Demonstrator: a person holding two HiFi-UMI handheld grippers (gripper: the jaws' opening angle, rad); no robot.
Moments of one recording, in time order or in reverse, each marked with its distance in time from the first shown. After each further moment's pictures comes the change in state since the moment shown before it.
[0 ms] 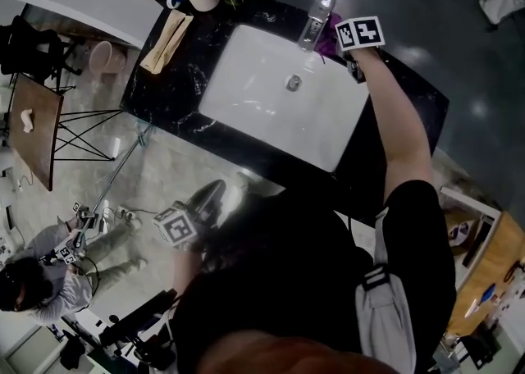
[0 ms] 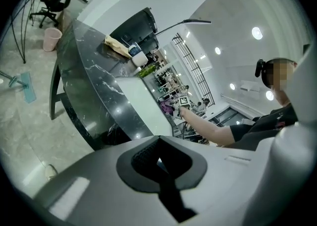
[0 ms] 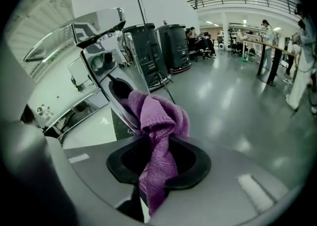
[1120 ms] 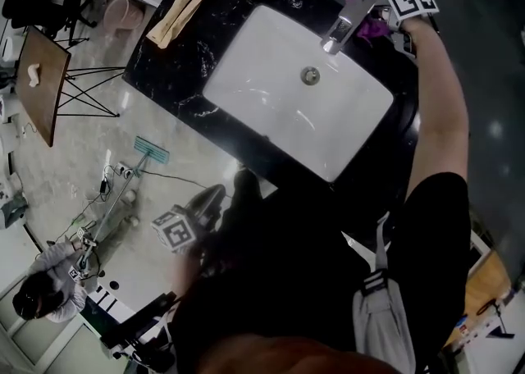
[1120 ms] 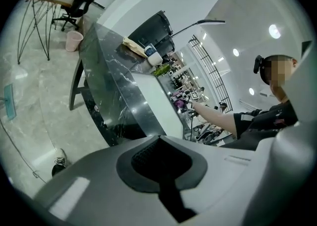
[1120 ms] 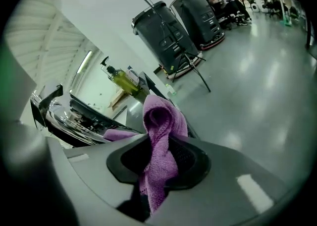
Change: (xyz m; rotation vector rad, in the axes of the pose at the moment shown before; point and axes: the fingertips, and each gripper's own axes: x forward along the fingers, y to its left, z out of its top) left arm -0.007 -0.003 -0.035 -0.112 -0.026 0.202; right arm 0.032 -0.006 0.046 0.002 0.255 0.535
